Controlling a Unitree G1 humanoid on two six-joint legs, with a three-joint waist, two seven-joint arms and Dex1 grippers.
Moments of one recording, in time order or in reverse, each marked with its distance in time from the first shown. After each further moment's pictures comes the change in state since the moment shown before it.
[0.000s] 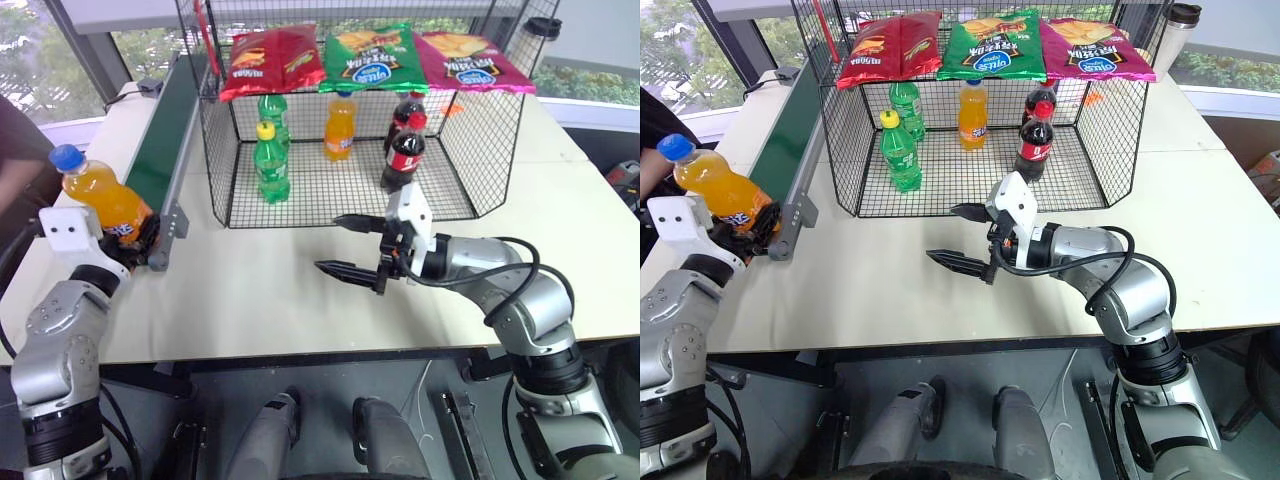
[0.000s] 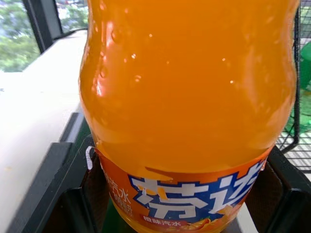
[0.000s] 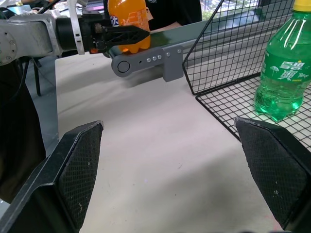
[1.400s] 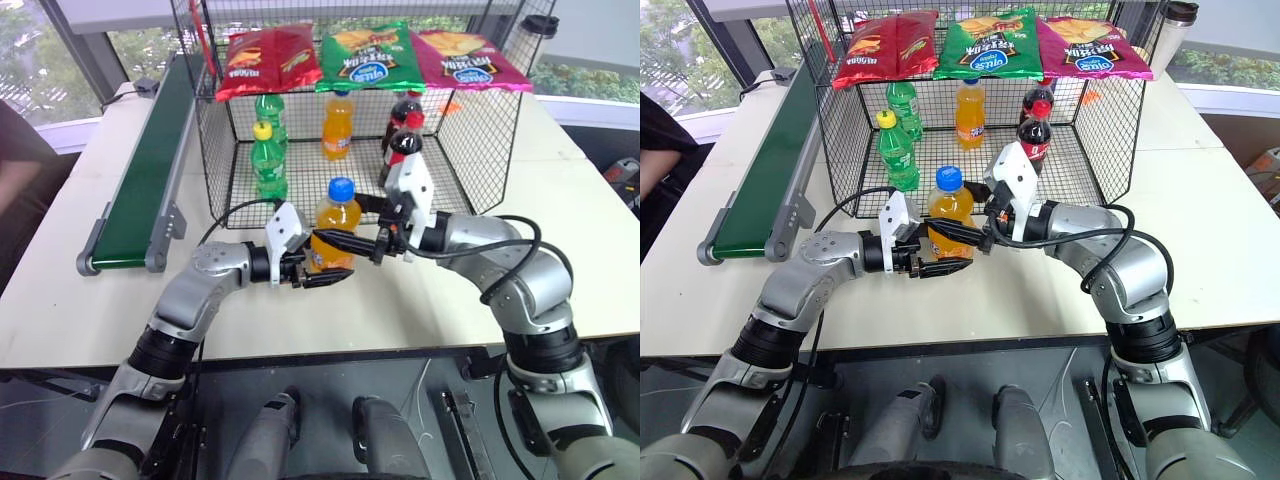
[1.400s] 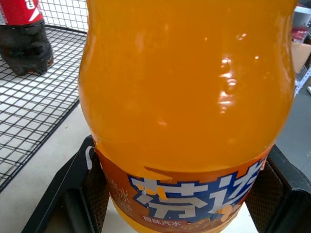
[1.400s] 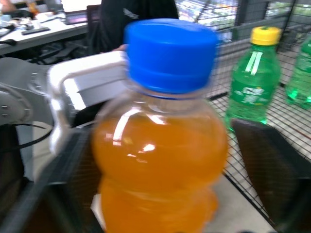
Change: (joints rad) left arm -0.359 -0.061 -0.719 0.155 0.105 -0.059 -0.636; right arm -0.112 0.023 -0.016 0.054 0.010 0.020 -0.055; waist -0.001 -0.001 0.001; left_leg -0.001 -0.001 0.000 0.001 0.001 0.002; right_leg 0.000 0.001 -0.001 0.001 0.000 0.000
